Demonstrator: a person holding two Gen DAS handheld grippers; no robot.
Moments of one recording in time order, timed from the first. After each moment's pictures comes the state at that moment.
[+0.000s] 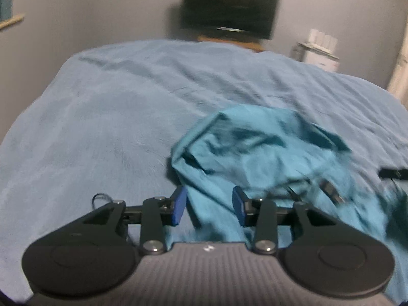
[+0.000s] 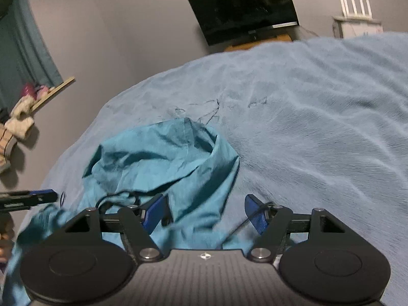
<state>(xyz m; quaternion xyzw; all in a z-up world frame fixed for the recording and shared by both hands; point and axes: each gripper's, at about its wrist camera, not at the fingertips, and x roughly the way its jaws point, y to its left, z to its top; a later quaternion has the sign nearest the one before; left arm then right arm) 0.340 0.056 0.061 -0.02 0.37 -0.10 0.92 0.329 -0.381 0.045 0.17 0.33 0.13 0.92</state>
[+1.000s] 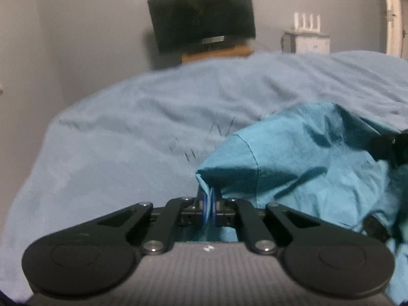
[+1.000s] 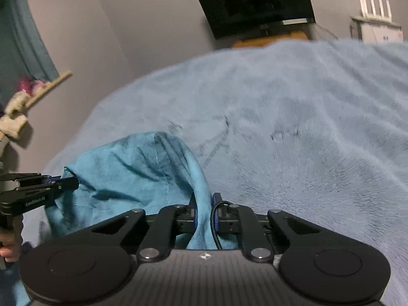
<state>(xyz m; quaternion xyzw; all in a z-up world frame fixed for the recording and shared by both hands) 0.410 -0.010 0.070 0.13 0.30 -0.12 0.94 0.429 -0.349 0.054 0.14 0.31 0.16 0.93</state>
